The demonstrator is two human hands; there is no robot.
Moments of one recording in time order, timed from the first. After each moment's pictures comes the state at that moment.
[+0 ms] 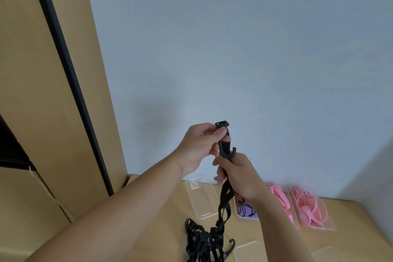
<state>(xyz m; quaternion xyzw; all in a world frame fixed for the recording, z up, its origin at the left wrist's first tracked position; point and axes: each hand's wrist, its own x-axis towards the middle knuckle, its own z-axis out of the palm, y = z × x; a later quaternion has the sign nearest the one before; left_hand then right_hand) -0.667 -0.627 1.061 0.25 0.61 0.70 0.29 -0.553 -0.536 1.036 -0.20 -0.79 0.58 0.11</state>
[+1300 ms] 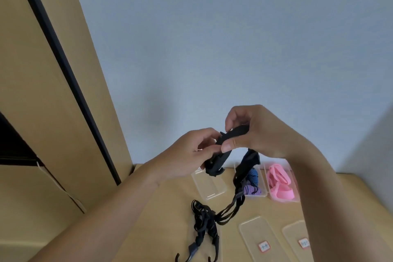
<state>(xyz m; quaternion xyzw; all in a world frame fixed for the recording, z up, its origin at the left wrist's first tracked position) -0.635 -0.692 1.060 0.49 0.70 0.47 0.24 -0.517 -0.521 1.125 -0.03 -0.90 0.43 0.08</state>
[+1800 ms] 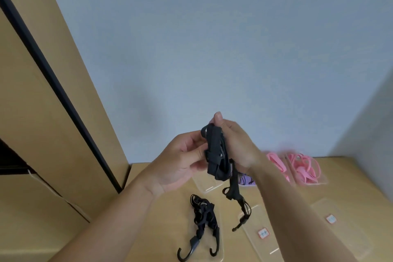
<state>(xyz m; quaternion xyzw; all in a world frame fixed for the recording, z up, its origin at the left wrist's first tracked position) -0.620 -0.693 1.038 0.38 0.47 0.67 0.44 -0.536 -0.552 1.059 -0.08 -0.71 0.68 0.13</state>
